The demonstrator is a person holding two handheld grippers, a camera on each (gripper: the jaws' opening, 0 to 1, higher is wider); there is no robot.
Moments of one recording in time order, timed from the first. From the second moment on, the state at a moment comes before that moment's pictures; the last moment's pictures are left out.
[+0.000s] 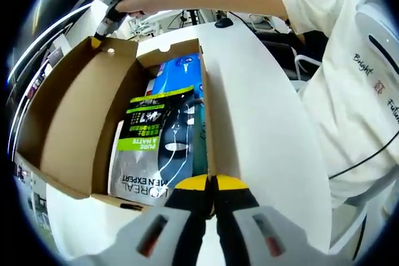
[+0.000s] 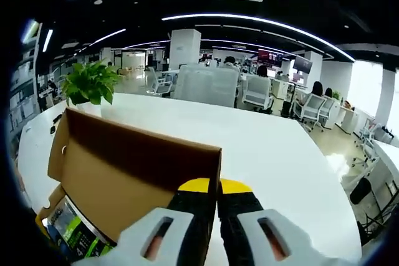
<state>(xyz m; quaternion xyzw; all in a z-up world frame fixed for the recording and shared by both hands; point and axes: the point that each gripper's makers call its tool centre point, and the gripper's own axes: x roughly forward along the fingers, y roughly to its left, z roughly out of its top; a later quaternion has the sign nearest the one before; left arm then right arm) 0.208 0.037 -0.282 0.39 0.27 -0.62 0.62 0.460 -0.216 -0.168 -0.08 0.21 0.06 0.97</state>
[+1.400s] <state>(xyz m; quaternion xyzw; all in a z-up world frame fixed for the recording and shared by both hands) 0.208 0.035 -0.286 0.39 0.28 -0.62 0.62 0.484 -0.216 -0.217 -0.05 0.31 0.05 0.95</state>
